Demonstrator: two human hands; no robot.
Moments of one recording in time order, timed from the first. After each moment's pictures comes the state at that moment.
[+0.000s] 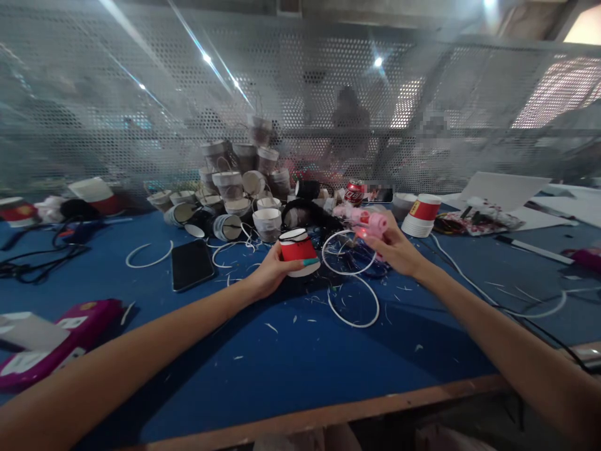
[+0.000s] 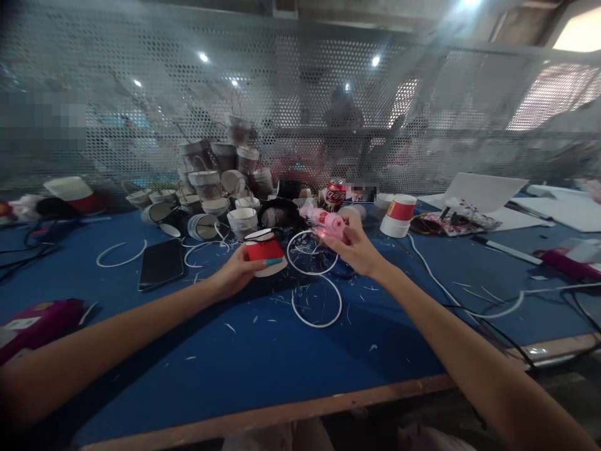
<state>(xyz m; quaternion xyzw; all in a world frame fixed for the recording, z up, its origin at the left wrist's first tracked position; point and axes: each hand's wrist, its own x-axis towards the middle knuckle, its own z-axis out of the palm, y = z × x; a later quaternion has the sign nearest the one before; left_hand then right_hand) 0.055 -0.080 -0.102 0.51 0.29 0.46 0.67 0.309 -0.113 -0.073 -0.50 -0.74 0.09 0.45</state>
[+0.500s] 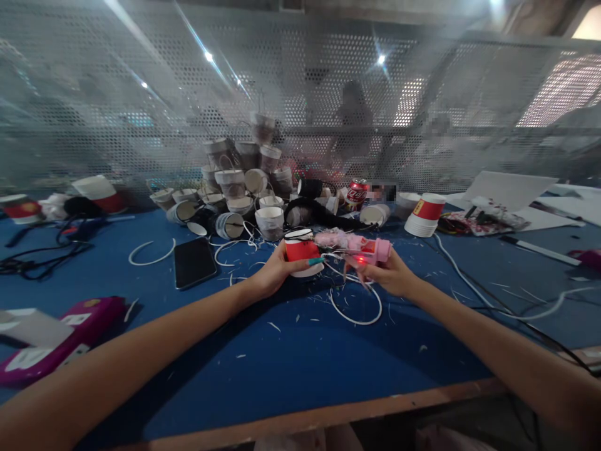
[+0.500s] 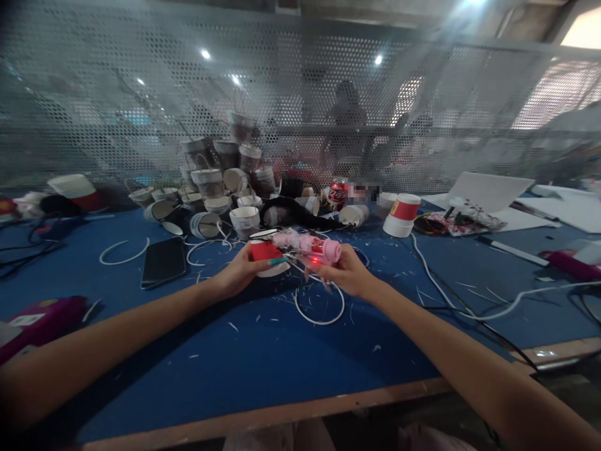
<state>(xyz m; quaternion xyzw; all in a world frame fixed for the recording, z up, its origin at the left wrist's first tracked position) 0.057 -0.082 -0.105 0.52 0.31 0.44 0.67 0.279 -0.135 -0.089 -0.34 -0.72 0.40 0.45</state>
